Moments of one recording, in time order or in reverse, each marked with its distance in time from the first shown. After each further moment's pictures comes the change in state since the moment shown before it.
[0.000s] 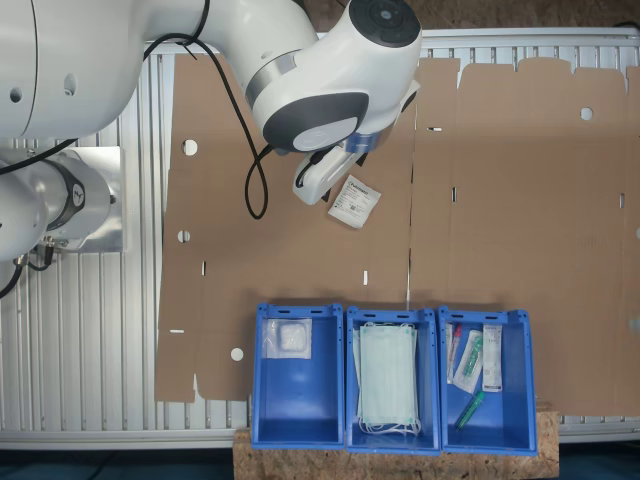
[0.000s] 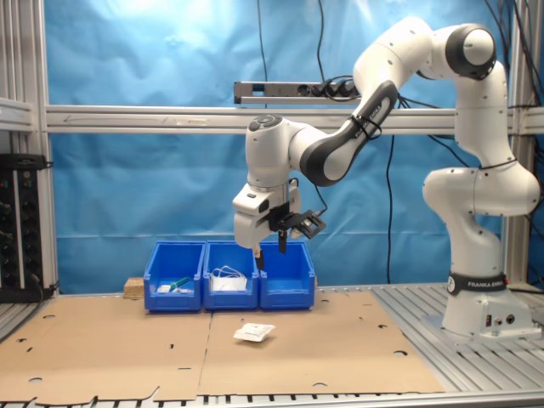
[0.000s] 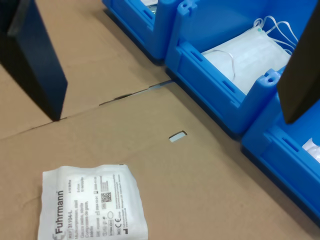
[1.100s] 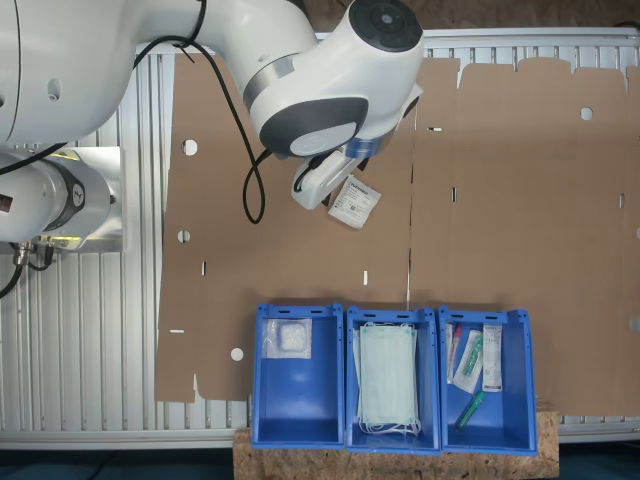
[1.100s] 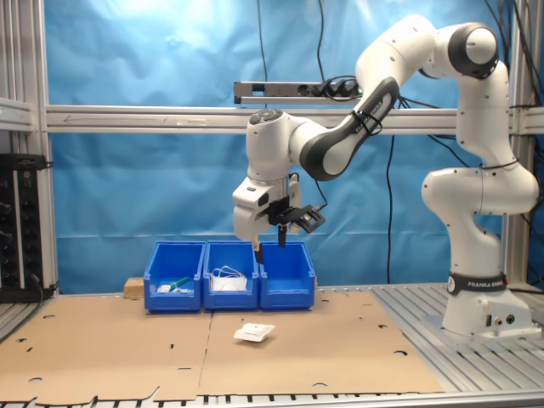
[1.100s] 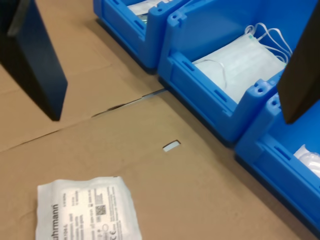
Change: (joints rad) arm 0.328 -0.017 -0.340 0.000 0.000 -0.013 0.000
